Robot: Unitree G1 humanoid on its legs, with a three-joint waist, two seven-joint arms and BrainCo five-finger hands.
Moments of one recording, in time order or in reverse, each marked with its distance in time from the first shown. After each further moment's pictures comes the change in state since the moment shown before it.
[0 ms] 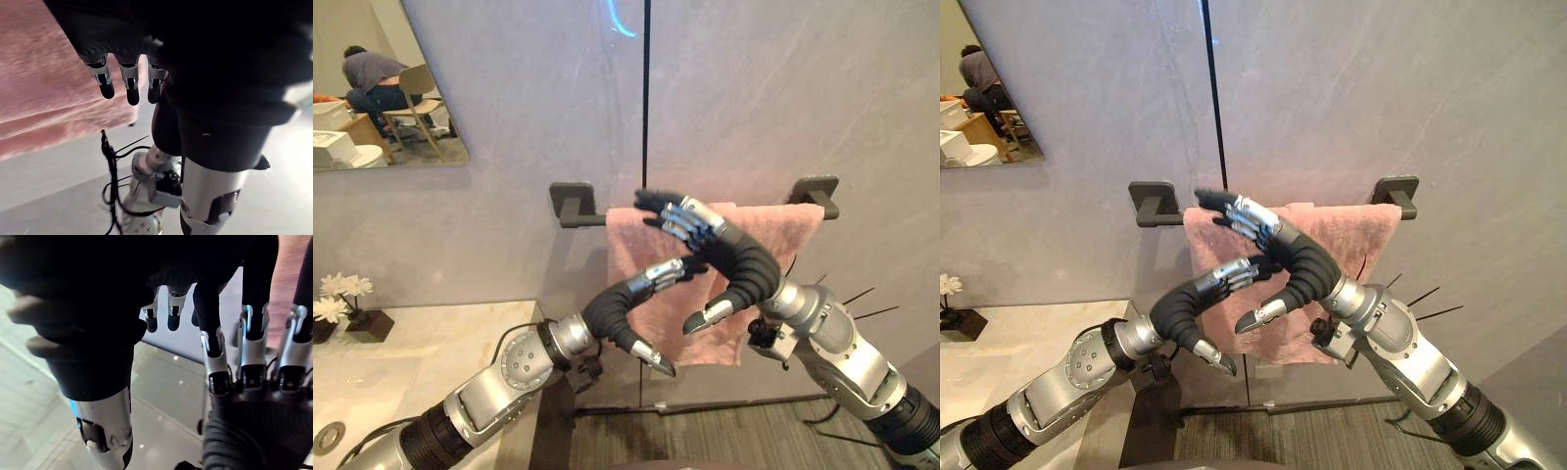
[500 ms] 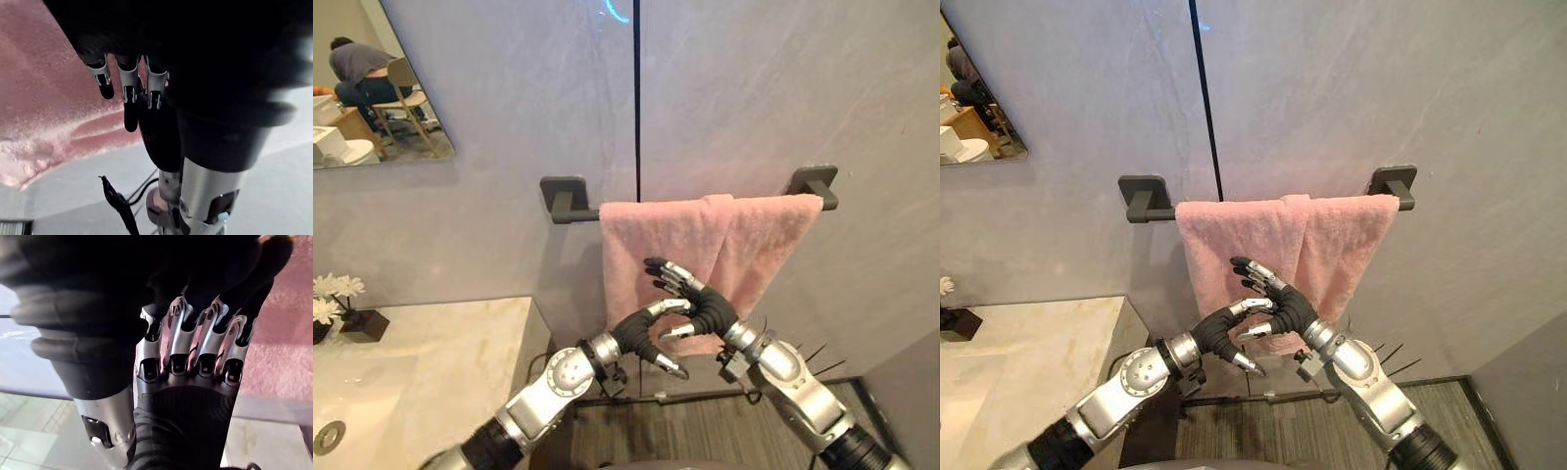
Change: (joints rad) left arm 0.117 -0.415 0.103 0.341 0.389 0.069 0.044; right arm 0.208 0.376 -0.075 0.336 -0.306 0.082 -0.055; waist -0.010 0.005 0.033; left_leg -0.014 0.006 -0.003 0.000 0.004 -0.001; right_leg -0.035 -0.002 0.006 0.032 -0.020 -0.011
